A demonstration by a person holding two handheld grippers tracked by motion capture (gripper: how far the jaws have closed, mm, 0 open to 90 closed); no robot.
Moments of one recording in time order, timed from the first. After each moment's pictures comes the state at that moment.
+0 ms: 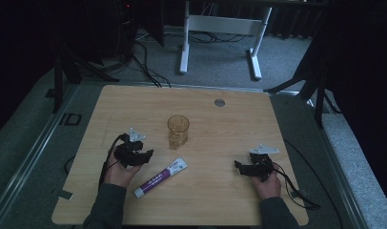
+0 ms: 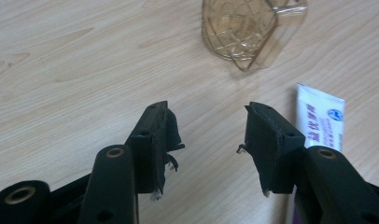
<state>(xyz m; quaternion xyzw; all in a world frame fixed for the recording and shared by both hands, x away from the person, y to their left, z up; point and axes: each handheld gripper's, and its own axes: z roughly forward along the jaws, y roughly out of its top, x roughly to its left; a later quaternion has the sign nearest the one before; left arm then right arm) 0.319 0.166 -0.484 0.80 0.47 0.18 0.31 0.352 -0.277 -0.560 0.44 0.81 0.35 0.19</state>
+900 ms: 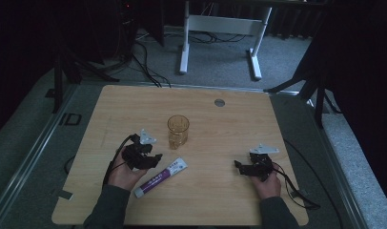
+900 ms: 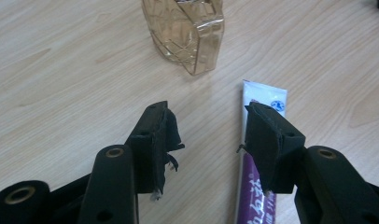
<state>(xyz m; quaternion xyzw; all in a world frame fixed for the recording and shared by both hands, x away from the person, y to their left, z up) 0.309 0.140 -0.465 0.84 0.42 0.16 0.30 0.352 -0.277 -0.560 0.44 0.81 0.35 0.19</state>
